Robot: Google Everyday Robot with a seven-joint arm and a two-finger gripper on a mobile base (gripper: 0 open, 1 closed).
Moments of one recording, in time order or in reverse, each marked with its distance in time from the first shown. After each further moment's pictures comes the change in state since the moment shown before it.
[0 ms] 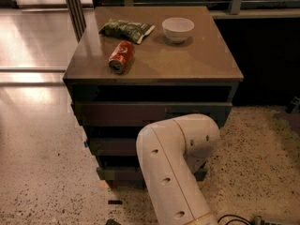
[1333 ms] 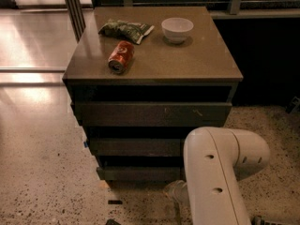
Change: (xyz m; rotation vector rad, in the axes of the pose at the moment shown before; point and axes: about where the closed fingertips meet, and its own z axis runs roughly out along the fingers) arm 0.013 0.006 -0.028 -0.037 -0.174 0.164
